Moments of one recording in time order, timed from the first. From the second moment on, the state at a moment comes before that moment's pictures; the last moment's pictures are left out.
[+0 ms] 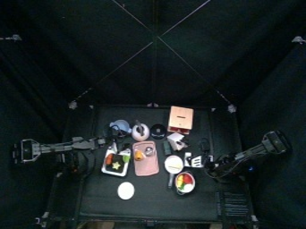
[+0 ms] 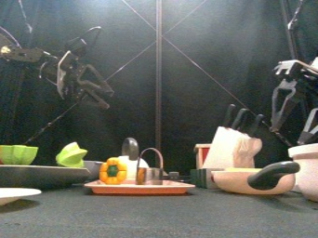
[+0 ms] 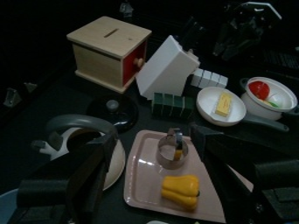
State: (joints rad) left arm 0.35 -0.51 1.10 0.13 -0.32 -0.19; right arm 0.40 -0.58 1.10 -0.82 0.90 2.31
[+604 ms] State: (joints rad) left arm 0.35 -0.51 1.10 0.13 -0.32 -0.19; right arm 0.42 -0.36 1.06 -0.78 0.90 2.34
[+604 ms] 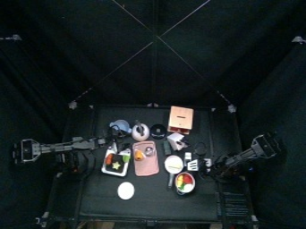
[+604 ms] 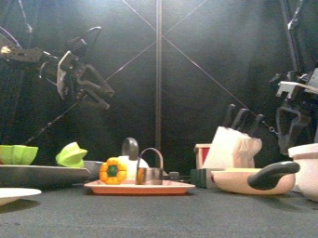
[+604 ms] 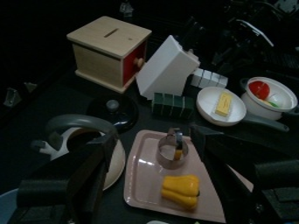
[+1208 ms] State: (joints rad) left arm 0.35 -0.51 1.10 0.13 -0.32 -0.19; right arm 0.42 -0.23 1.02 -0.75 0.89 2.34
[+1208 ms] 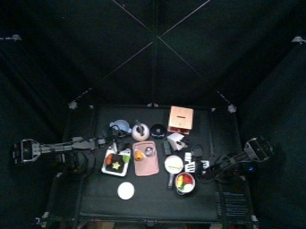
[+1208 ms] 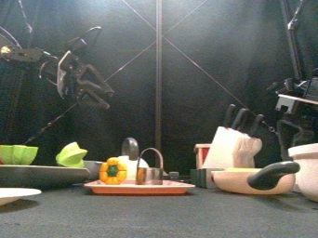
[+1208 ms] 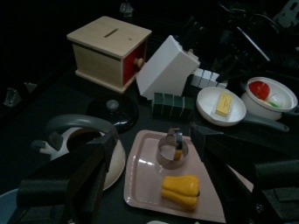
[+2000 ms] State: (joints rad) left arm 0.35 -0.51 1.10 0.13 -0.32 -0.19; right arm 0.40 -0.18 1.00 -0.75 0.86 2.34
